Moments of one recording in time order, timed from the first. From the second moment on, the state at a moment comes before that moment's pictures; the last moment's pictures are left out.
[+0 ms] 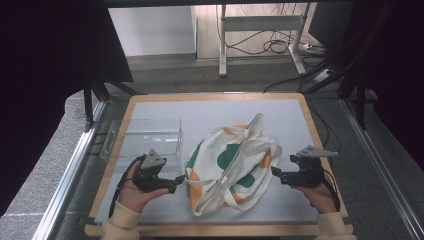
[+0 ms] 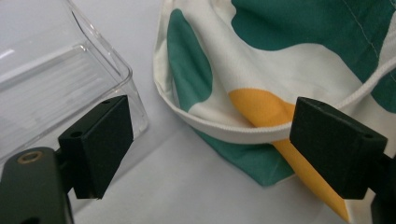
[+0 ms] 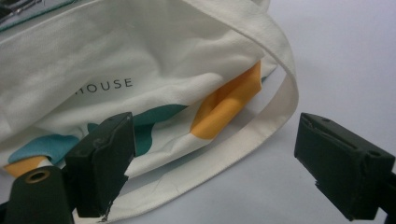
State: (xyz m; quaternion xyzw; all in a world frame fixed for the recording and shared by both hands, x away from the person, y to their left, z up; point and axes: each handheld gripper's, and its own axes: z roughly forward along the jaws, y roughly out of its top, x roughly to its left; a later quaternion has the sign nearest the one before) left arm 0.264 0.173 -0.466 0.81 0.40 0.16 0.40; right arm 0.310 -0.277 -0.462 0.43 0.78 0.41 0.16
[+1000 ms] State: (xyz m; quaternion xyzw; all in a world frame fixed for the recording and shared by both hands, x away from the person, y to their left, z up) left arm 0.254 0.168 -0.447 0.80 0.40 0.17 0.41; right arm 0.308 -0.284 -0.464 0.46 0.77 0.39 0.18
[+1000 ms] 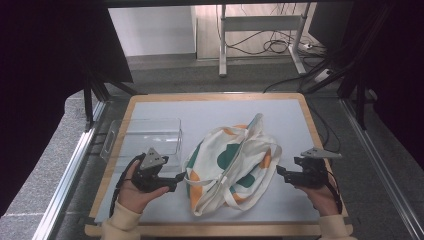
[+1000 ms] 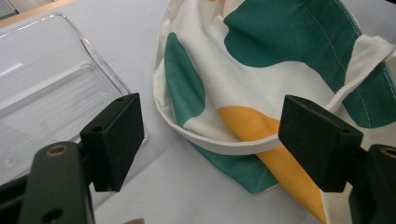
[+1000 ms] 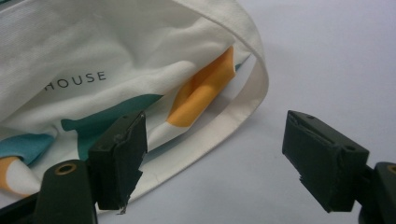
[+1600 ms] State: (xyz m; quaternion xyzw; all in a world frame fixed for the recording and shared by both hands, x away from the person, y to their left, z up) left arm 0.239 0.153 -0.441 0.81 0.36 0.12 0.45; right arm 0.308 -0.277 -0.460 0.44 0.78 0.40 0.20
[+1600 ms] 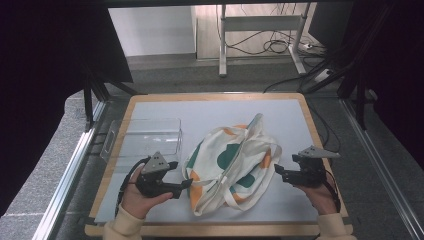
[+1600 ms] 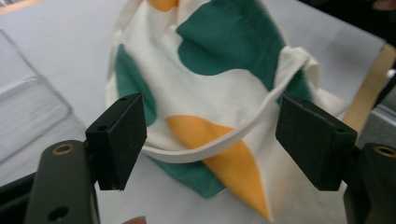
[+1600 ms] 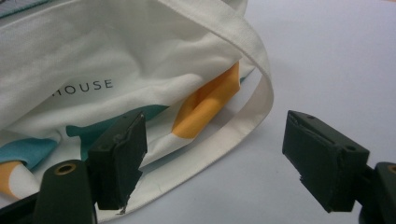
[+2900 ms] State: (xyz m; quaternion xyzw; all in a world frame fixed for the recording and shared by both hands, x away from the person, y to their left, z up) left arm 0.209 0.081 -0.472 0.87 0.30 0.10 0.37; right arm 0.313 -0.276 -0.465 0.44 0.78 0.40 0.17
